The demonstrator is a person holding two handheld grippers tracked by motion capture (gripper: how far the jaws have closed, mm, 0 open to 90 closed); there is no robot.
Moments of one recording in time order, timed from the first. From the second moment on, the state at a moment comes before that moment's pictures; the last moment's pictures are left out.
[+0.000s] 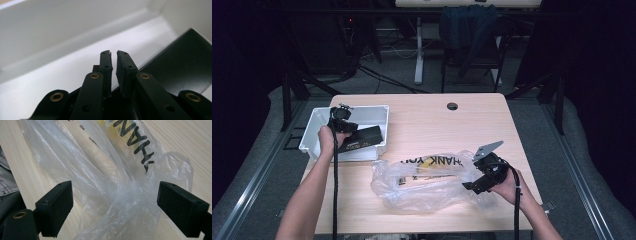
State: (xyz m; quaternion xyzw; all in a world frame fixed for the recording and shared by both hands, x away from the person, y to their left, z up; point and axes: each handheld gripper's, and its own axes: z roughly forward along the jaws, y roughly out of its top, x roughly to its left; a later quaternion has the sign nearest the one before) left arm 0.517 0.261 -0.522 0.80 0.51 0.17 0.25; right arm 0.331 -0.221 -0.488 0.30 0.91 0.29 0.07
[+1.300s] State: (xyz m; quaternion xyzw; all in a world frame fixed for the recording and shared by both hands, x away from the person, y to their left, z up) left arm 0.508 0.281 -0.528 0.78 0.56 0.21 0.19; right arm 0.331 -0.222 -0.486 0.29 0.91 0.29 0.07
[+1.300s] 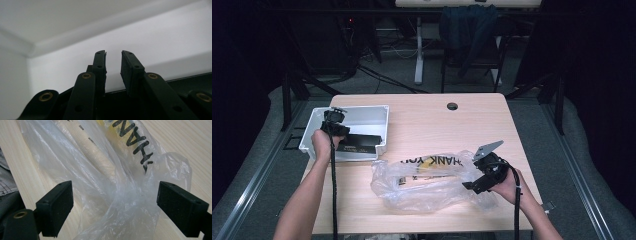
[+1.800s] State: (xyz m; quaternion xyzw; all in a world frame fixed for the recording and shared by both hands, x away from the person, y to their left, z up) left arm 0.494 0.280 -0.506 0.78 0.54 0.22 0.23; right arm 0.330 -0.227 -0.480 0.30 0.90 0.30 0.09
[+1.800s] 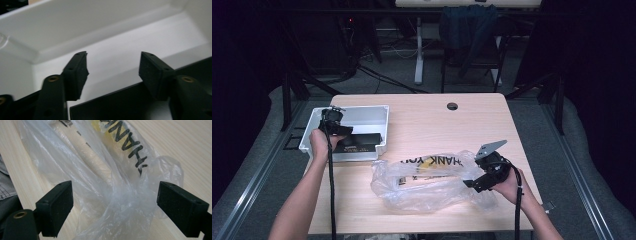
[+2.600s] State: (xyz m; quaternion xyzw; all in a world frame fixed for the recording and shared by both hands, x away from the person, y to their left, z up) left arm 0.333 0.245 -0.464 0.84 0.42 0.22 0.28; right arm 0.327 -0.238 -0.474 0.31 0.89 0.31 0.11
